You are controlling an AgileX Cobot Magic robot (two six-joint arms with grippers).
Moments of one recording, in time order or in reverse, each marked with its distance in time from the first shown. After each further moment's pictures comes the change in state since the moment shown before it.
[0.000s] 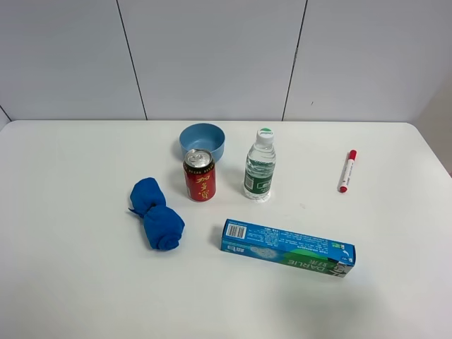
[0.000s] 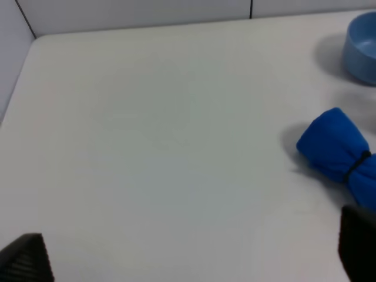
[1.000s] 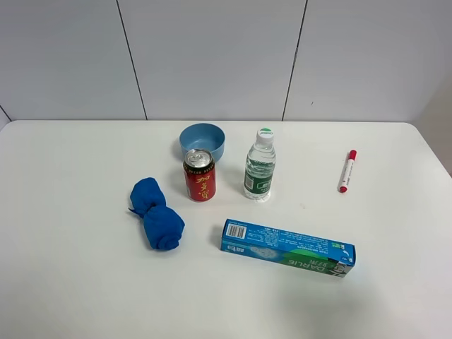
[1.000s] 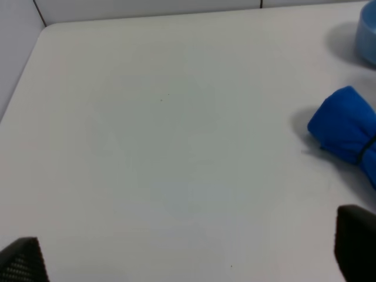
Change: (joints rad) left arm 0.000 -0.159 0.092 0.040 0.049 -0.035; right arm 0.000 0.000 0.000 0.000 0.000 0.000
